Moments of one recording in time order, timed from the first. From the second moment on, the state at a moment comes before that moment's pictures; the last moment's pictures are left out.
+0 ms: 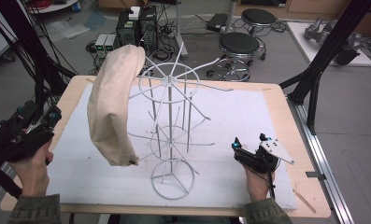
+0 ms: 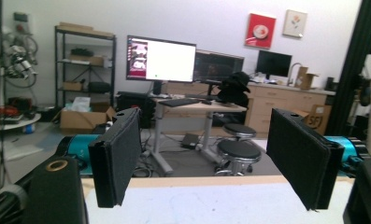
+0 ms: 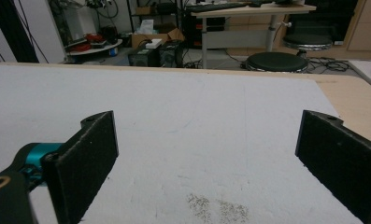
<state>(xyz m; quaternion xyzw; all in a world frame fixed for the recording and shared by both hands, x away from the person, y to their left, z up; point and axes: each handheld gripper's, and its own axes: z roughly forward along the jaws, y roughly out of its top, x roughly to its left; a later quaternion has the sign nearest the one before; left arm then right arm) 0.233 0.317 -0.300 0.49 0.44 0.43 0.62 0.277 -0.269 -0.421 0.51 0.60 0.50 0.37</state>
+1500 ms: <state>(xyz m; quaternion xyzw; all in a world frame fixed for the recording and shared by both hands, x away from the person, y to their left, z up) 0.244 0.332 -0.427 0.50 0.50 0.49 0.52 0.265 -0.270 -0.416 0.50 0.57 0.50 0.42</state>
